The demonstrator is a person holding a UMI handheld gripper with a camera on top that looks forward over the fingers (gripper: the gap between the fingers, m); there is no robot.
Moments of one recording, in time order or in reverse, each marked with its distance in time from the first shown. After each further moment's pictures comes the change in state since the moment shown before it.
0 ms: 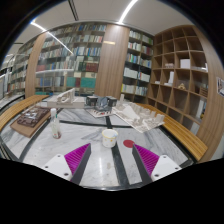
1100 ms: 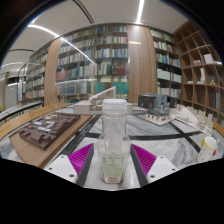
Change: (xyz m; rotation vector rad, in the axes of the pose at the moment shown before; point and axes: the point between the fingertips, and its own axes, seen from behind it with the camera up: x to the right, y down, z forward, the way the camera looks) arm -0.395 -0.005 0.318 0.115 -0.284 0.053
